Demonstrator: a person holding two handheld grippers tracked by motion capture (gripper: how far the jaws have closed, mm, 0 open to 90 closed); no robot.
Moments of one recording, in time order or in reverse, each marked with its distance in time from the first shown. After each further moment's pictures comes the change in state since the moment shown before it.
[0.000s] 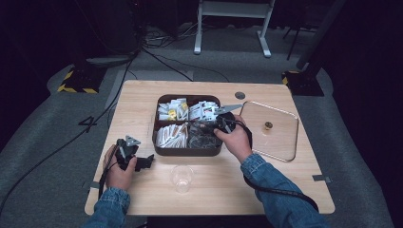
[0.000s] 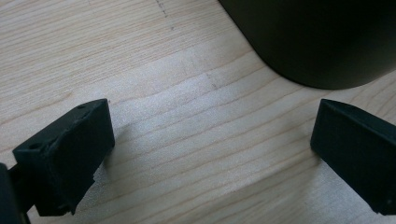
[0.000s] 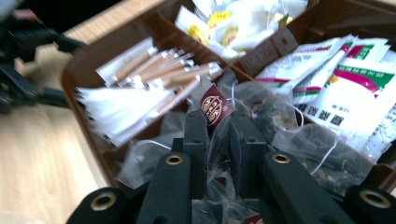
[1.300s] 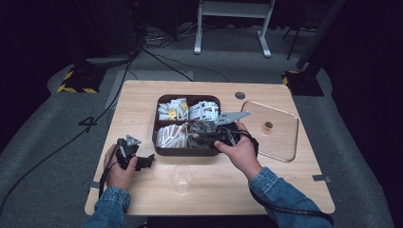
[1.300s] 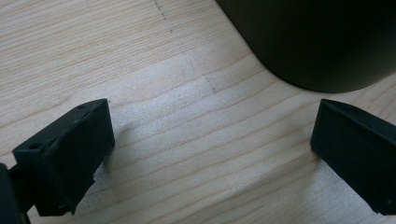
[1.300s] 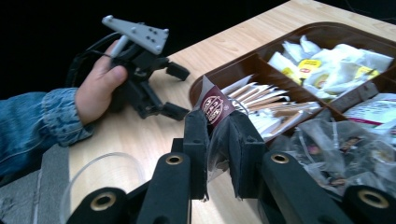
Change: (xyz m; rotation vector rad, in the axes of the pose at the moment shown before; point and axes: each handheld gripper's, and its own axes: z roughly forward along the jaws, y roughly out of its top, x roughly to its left) left arm 0.000 0.002 0.001 0.000 -0.005 0.003; right arm 0.070 0.008 -0.052 -0.095 0.172 -0.093
